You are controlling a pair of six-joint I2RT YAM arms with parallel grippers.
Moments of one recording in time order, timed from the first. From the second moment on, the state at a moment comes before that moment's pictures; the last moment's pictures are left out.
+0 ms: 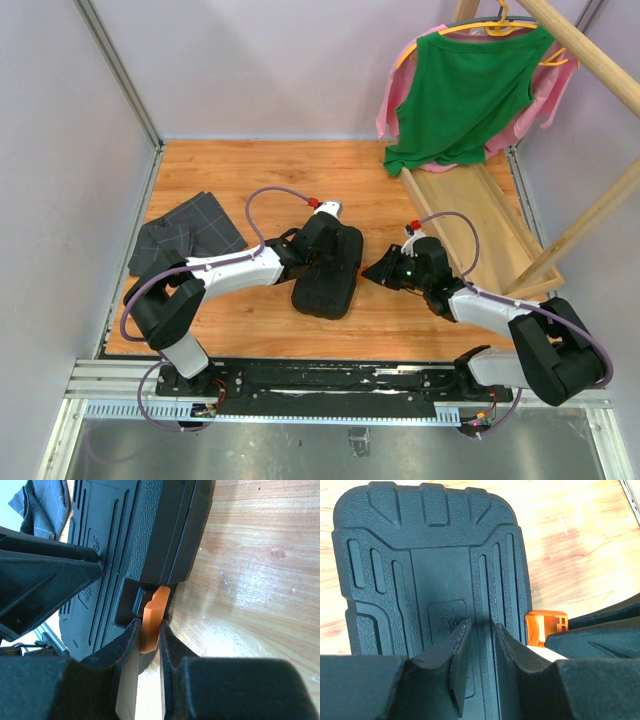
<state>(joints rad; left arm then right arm) -0.86 1.64 1.00 -0.07 -0.19 -0.57 0.48 1.28 0.37 0.39 -0.32 0.77</state>
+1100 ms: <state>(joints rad) -0.86 1.65 1.00 -0.08 -0.26 -0.56 0.51 1.45 0.40 0.74 -0.38 0.92</state>
